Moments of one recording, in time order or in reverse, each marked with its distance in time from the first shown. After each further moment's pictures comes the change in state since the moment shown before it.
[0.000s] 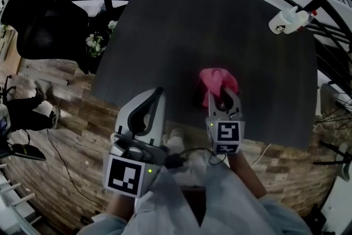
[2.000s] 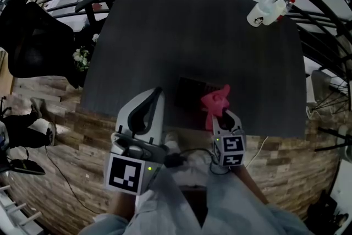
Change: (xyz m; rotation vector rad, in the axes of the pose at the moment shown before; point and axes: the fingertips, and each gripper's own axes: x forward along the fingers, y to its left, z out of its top) left arm 0.020 -0.045 0.004 -0.005 -0.029 -0.100; right arm -0.082 -0.041 -0.092 0.115 0.241 -0.056
